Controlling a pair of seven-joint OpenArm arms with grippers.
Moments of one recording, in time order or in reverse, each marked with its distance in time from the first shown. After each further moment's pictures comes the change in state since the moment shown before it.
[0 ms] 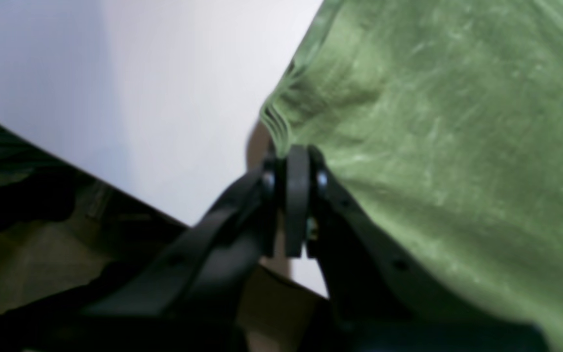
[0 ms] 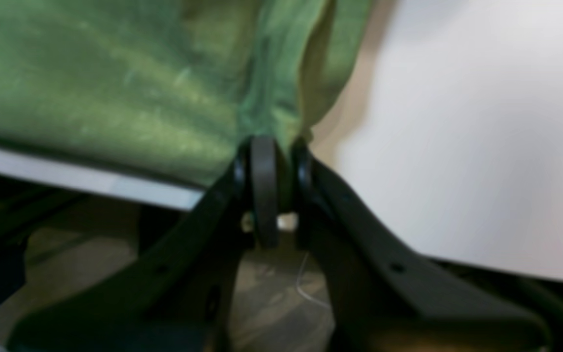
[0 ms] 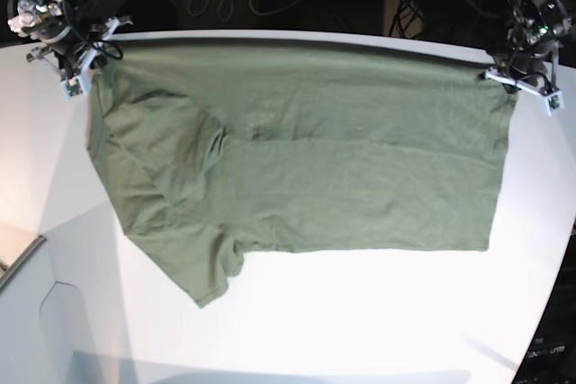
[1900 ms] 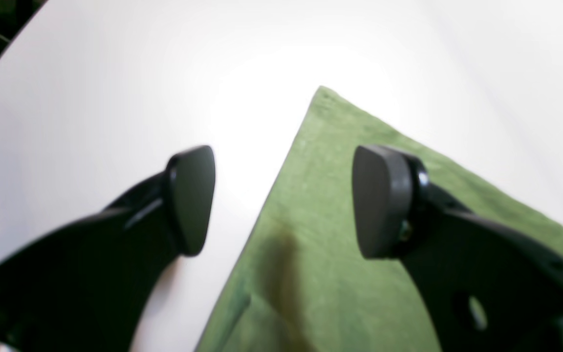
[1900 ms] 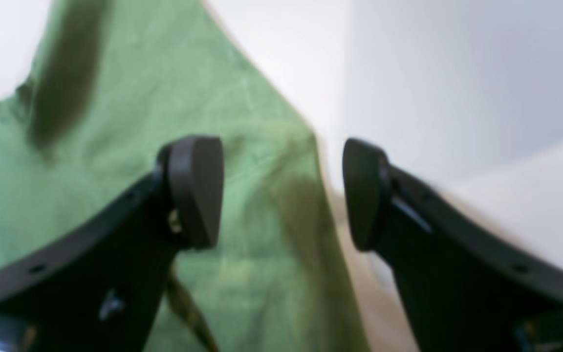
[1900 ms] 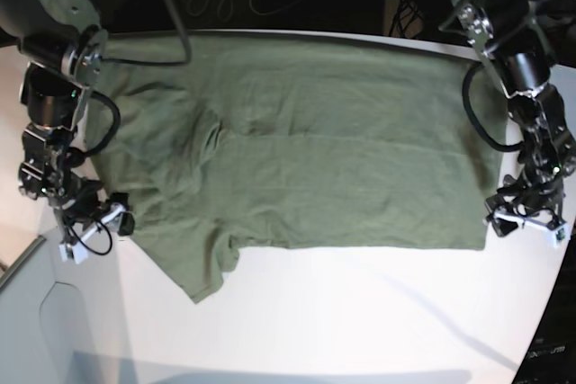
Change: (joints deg) left arm -33.0 -9.0 8.2 -26.6 1.0 1.0 -8.1; right arm 52.0 6.3 -0.4 -56.6 -0.7 -0.9 16.6
